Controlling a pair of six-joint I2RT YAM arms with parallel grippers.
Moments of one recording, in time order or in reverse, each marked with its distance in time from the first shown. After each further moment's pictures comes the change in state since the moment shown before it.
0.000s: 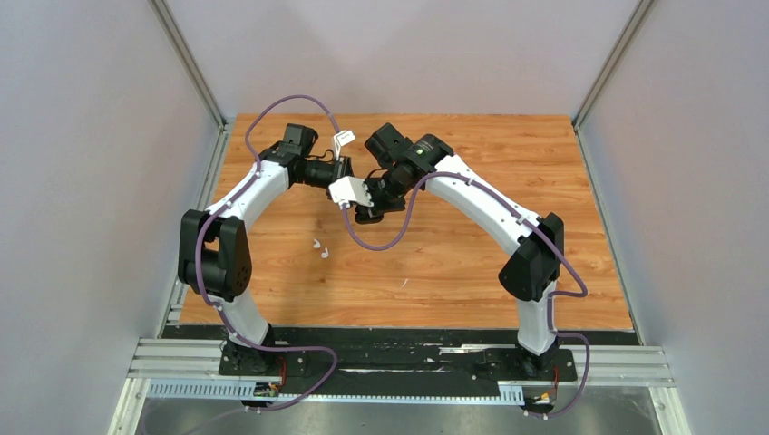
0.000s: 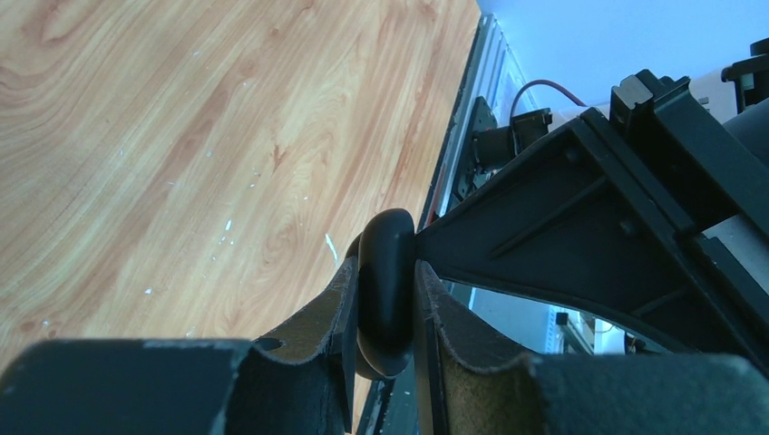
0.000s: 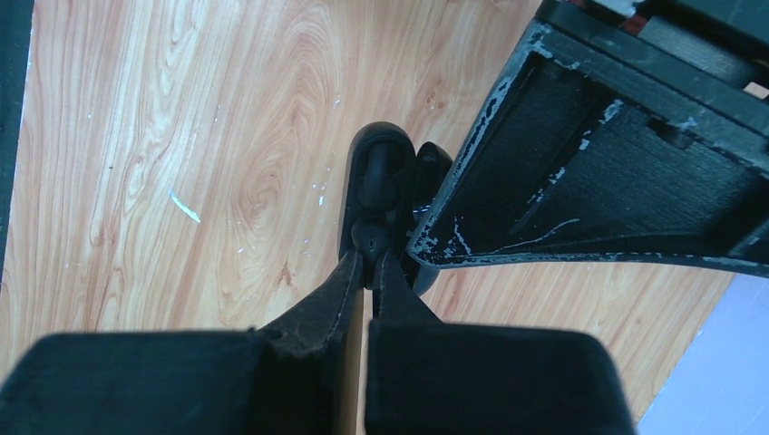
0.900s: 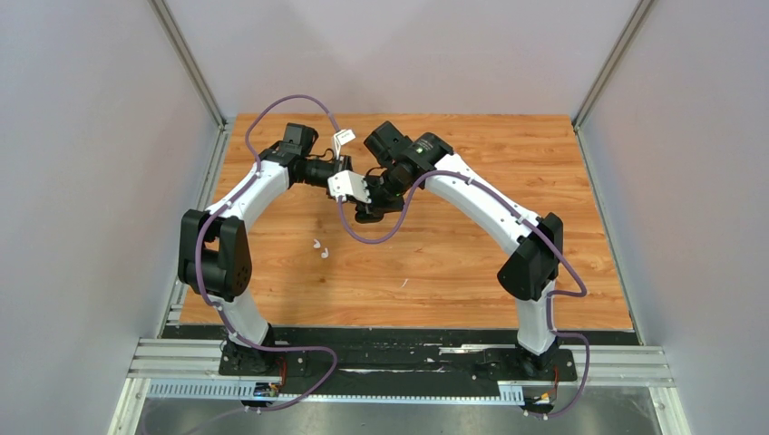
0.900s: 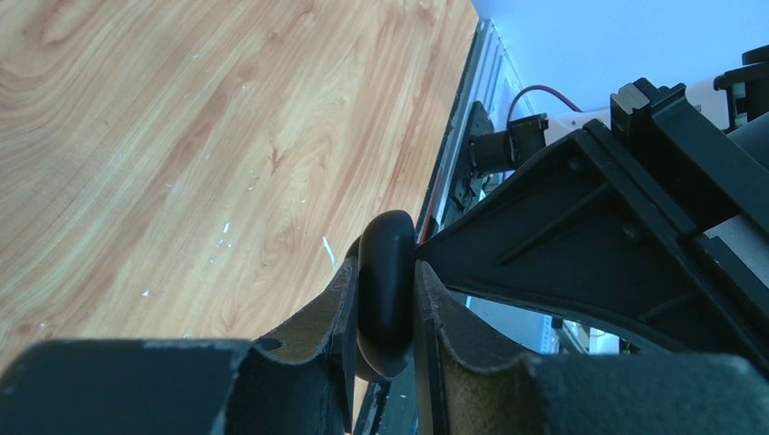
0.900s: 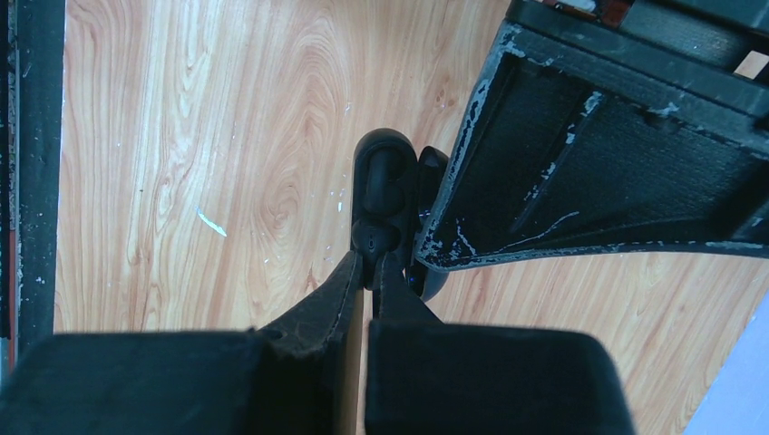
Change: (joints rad) left arm 0.000 0.000 0.000 0.019 -0.002 -0.029; right arm 0.001 0.009 0.023 -0.010 -0.004 0.113
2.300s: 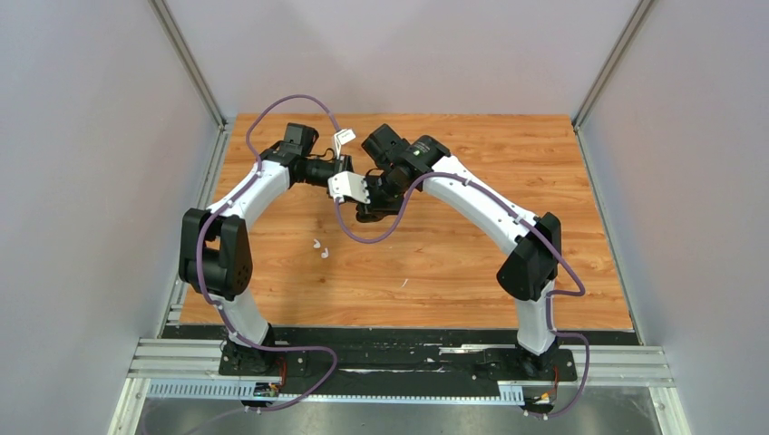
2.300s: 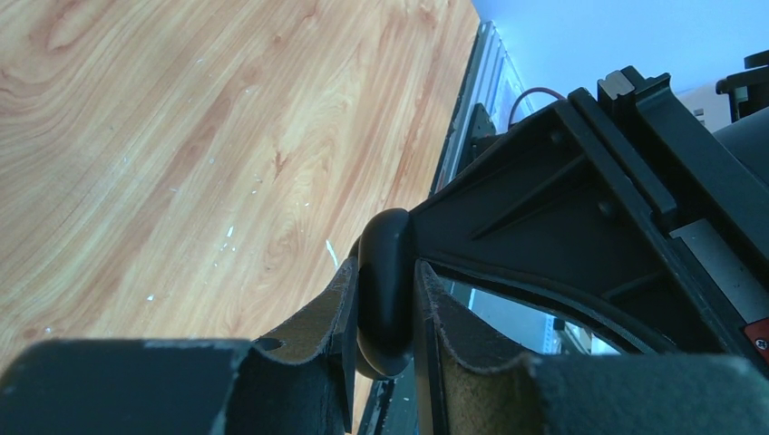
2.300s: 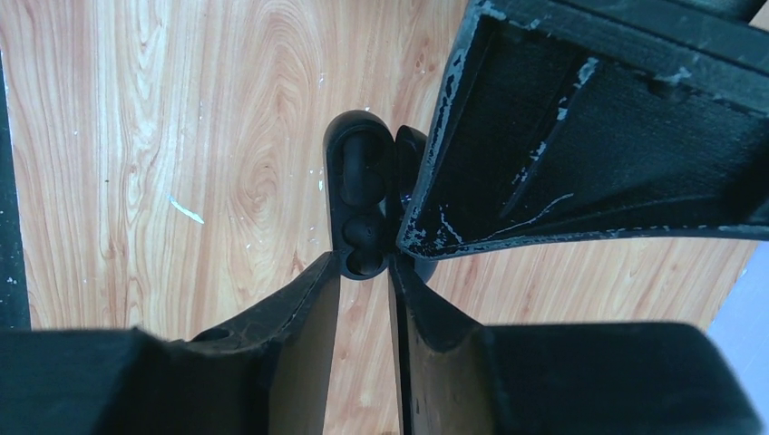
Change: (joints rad) left arm 0.000 0.008 0.000 0.014 0.000 -0.003; right arm 0.005 0.003 -0.021 0.030 0.098 0.027
